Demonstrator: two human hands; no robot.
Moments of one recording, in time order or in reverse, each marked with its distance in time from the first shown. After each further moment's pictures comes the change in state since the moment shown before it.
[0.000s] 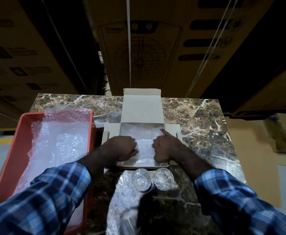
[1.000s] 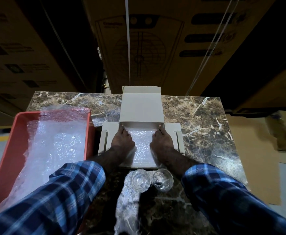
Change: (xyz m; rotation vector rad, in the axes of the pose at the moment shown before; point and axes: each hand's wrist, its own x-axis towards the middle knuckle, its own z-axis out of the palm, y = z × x) left_hand 0.022 0.024 -0.009 0.403 -0.153 -0.297; right_hand 0.025 -0.022 0.004 -0.424 -0.112 0.158
